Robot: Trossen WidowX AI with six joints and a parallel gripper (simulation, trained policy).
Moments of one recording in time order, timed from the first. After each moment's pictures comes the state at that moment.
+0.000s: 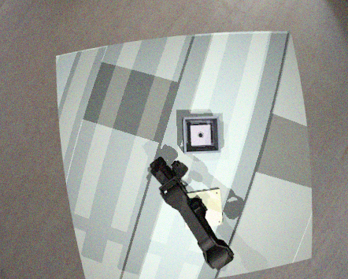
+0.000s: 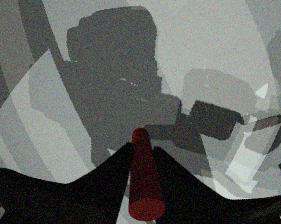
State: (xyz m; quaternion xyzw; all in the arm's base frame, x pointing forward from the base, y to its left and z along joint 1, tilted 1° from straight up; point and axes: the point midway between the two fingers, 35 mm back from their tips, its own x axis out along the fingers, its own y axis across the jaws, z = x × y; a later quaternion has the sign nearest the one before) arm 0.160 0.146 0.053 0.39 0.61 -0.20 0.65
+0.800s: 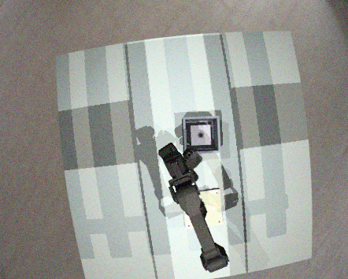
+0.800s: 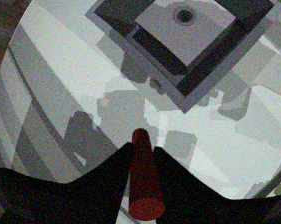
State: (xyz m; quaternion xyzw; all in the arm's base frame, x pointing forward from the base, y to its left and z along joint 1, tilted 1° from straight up) arm 0.236 0.100 0.152 0.39 0.51 -0.20 0.74
